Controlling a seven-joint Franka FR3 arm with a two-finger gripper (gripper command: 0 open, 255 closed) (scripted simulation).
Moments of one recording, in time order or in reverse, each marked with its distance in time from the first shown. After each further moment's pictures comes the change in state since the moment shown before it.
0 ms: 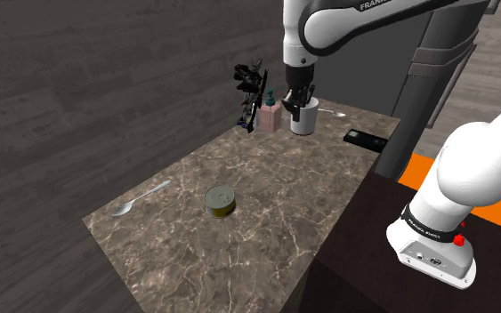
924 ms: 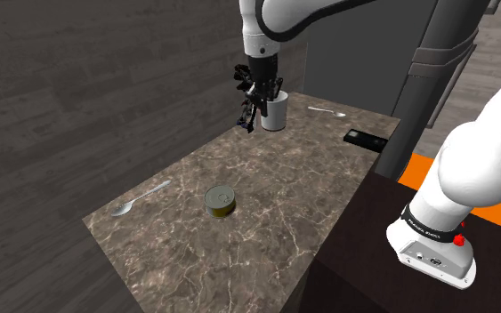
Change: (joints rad) arm 0.040 0.235 0.099 0.315 -0.008 -0.088 0.146
